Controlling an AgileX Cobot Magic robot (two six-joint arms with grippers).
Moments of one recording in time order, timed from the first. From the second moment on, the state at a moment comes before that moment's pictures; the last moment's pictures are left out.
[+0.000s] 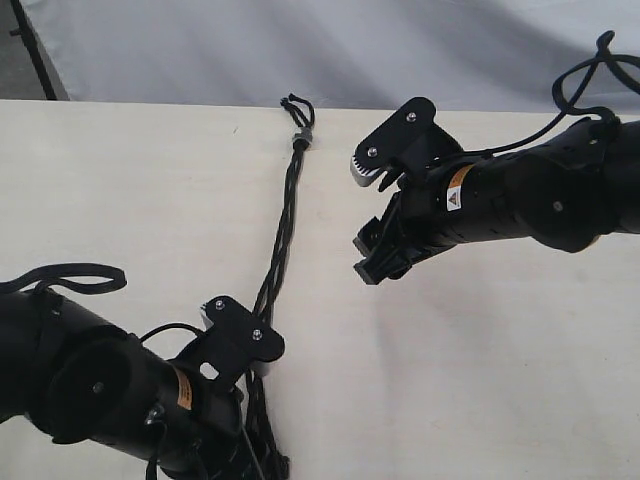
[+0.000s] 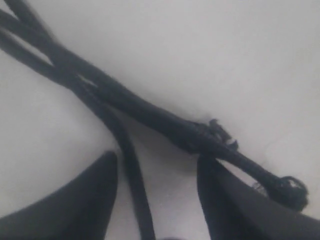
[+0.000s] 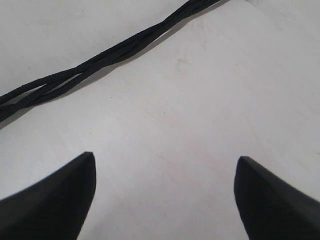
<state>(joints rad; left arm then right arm) -0.81 1.65 -0.59 -0.43 0.24 0.22 0.43 1.61 -0.84 -0.11 0.14 -0.21</state>
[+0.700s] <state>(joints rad) -0.55 0.98 -0.59 -0.26 0.32 0.22 0.43 1.61 -0.84 -0.10 0.08 -0.21</state>
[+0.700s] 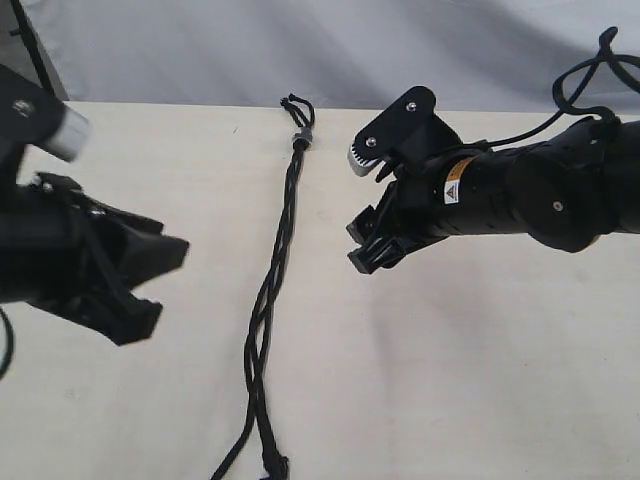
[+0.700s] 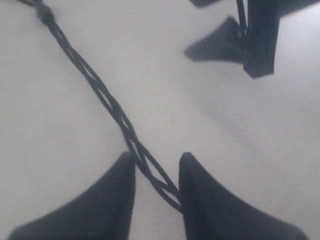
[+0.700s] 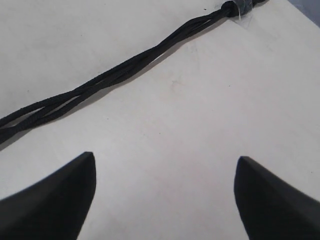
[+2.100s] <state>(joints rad) 0.03 0.01 -0.05 -0.10 0.10 0.23 0.43 1.61 -0.84 -0.10 -0.01 -0.21</state>
